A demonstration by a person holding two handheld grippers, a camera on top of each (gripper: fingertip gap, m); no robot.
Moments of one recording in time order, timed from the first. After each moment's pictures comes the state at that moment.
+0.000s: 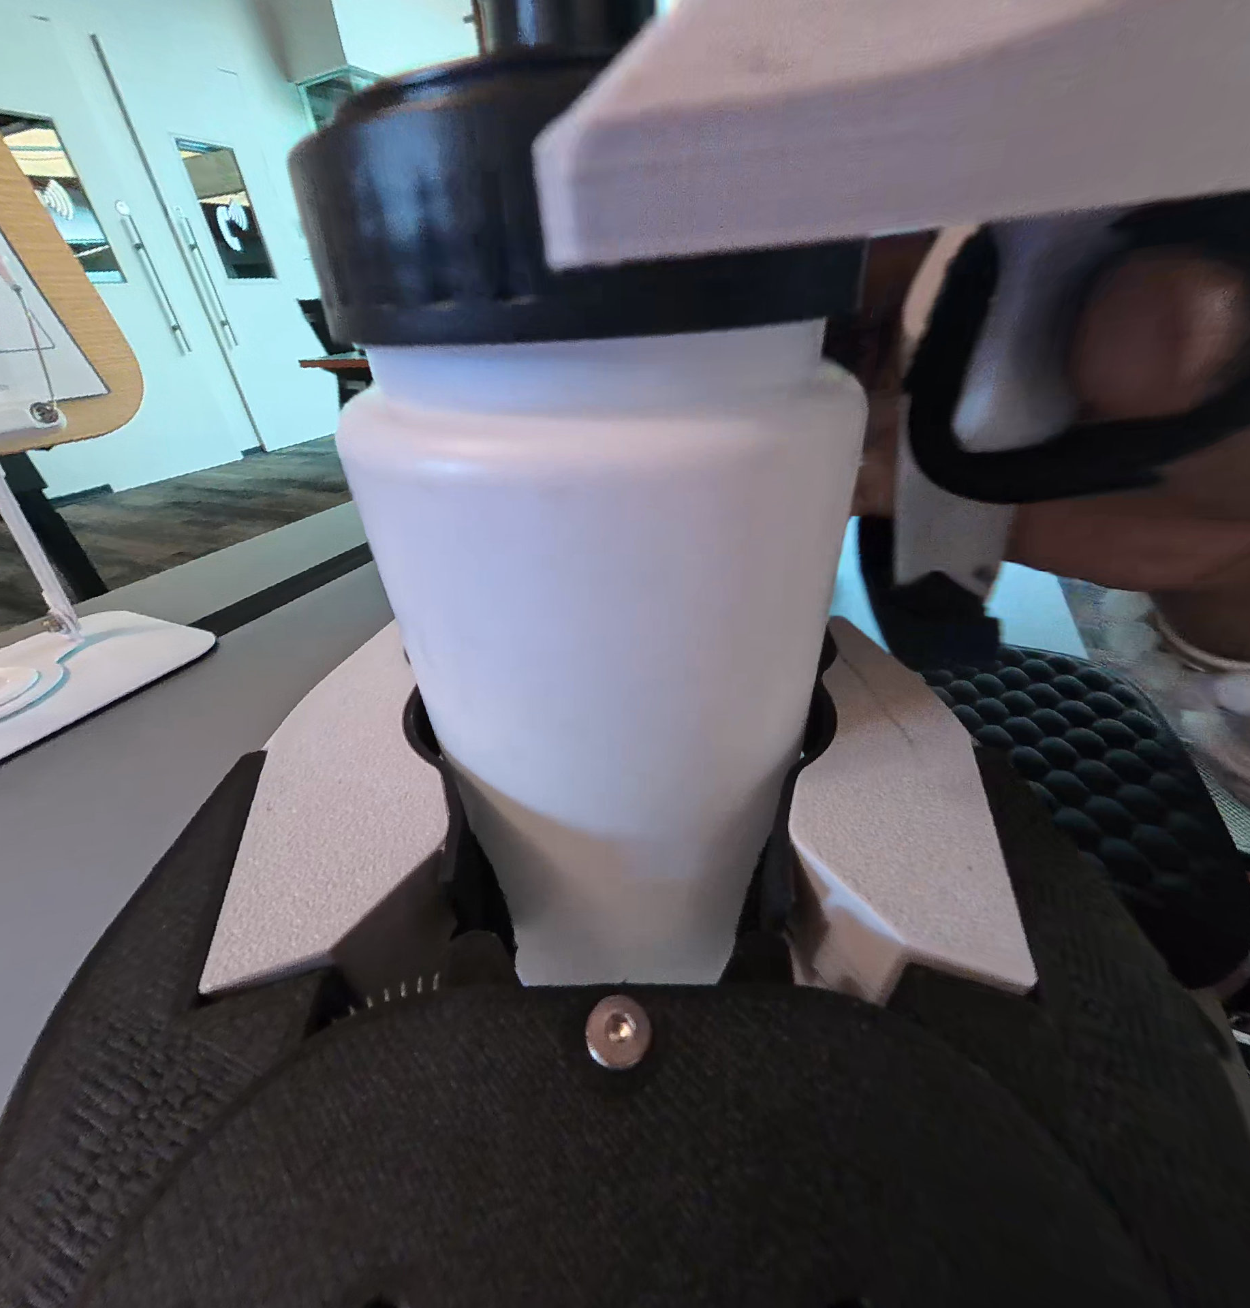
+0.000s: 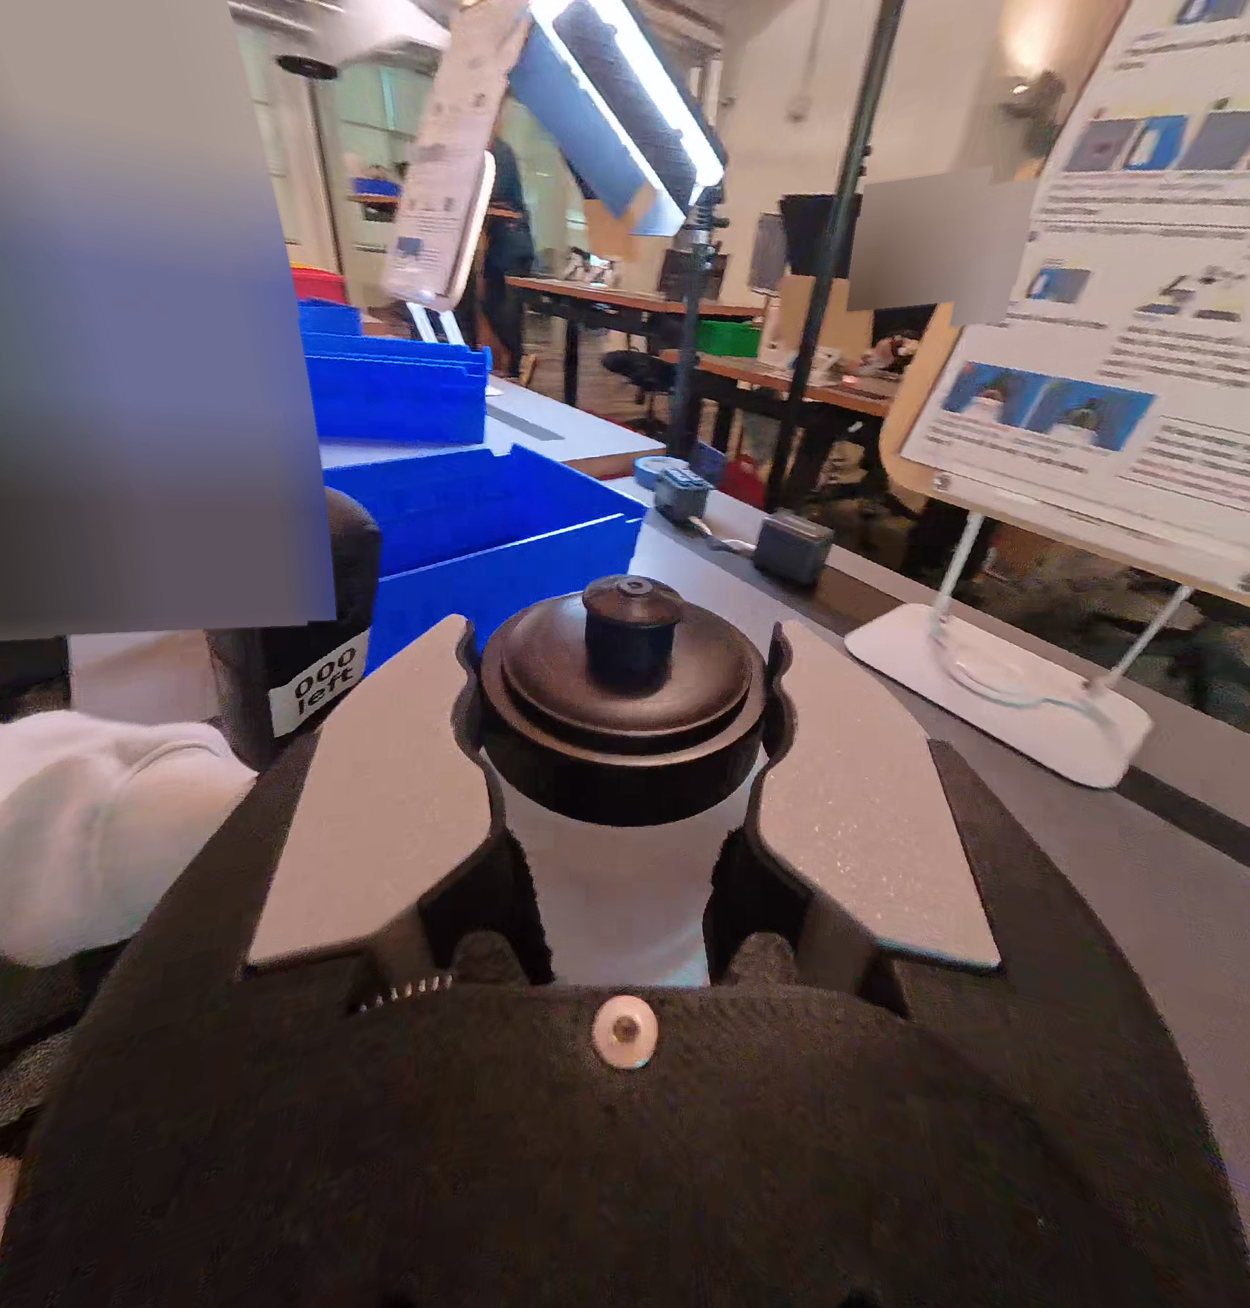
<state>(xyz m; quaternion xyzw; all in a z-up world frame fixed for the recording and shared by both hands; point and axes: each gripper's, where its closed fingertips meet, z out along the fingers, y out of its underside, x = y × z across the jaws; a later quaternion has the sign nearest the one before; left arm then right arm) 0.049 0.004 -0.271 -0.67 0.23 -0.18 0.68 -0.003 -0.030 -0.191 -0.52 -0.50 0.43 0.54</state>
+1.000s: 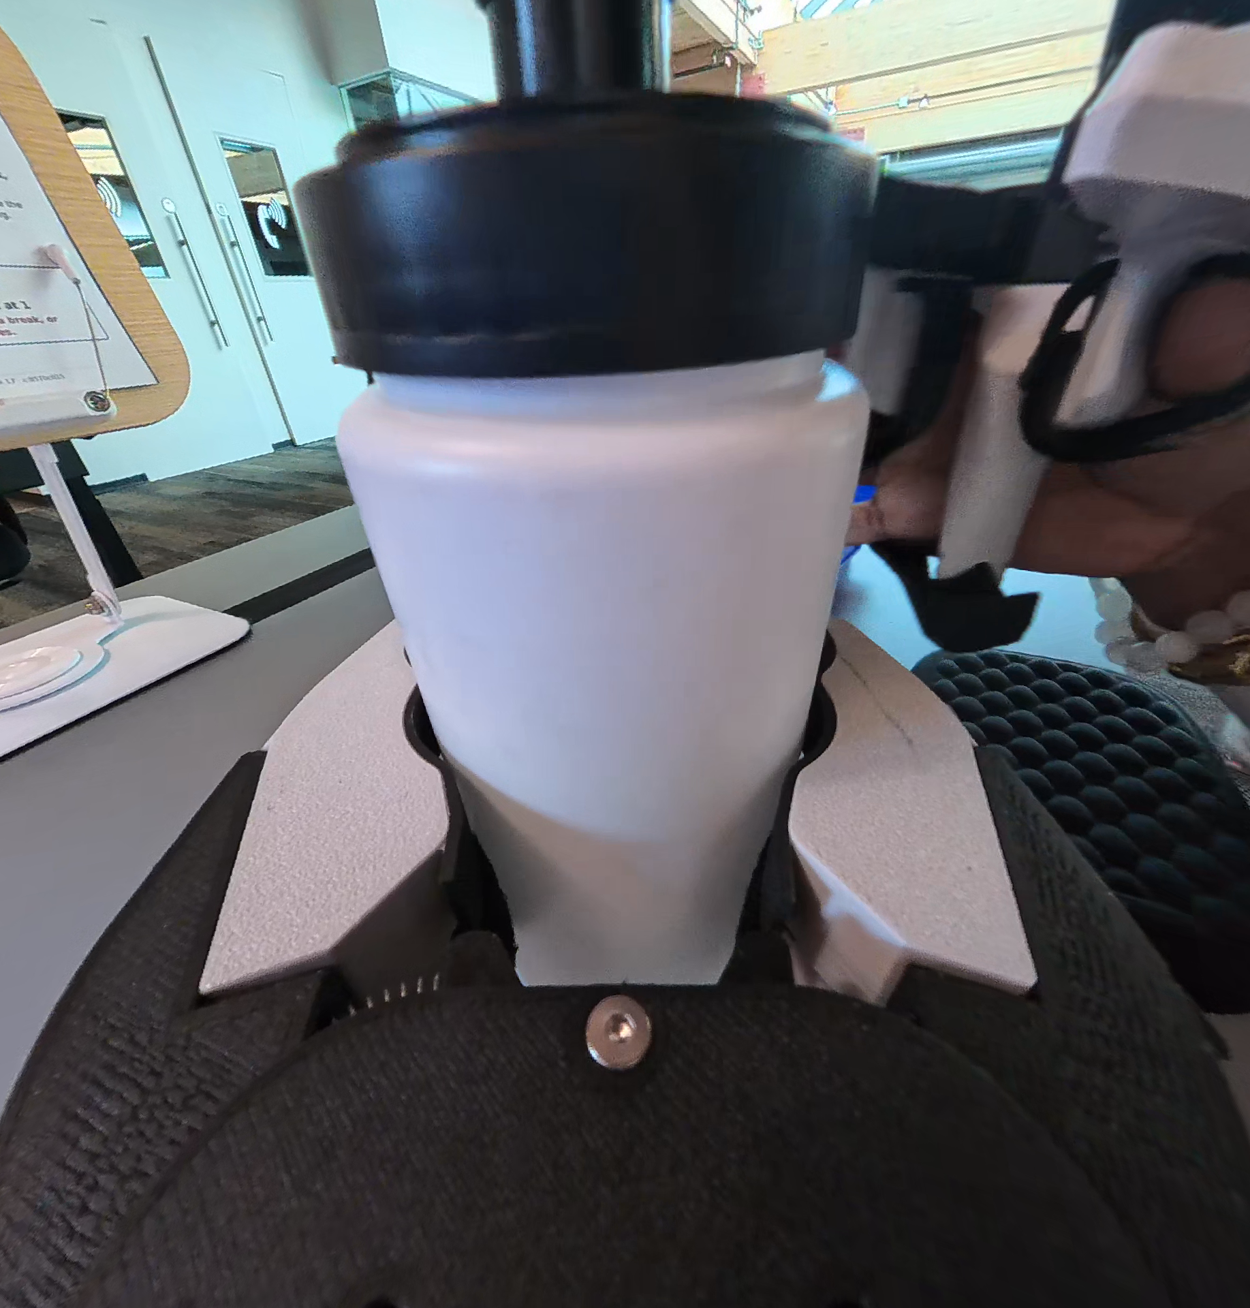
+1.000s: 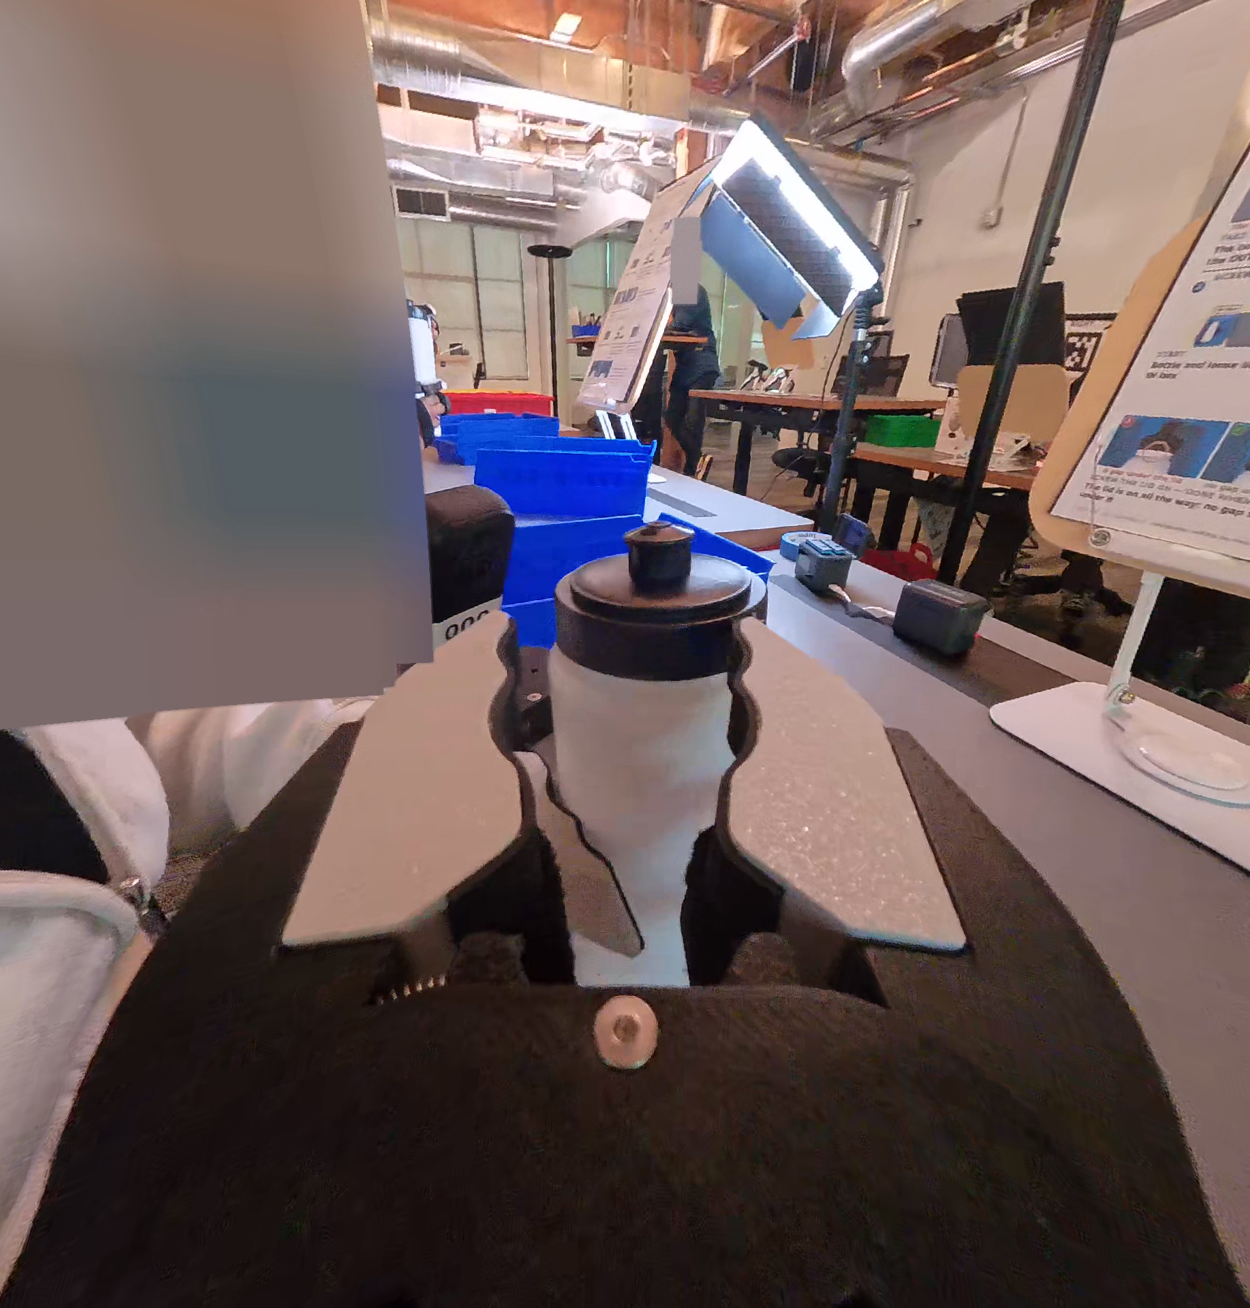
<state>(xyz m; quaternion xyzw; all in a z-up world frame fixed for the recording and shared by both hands) 0.039 0.009 -0.271 -0.67 0.21 -0.17 0.69 0.039 -0.038 -0.188 -0.43 -0.51 0.56 0.49</state>
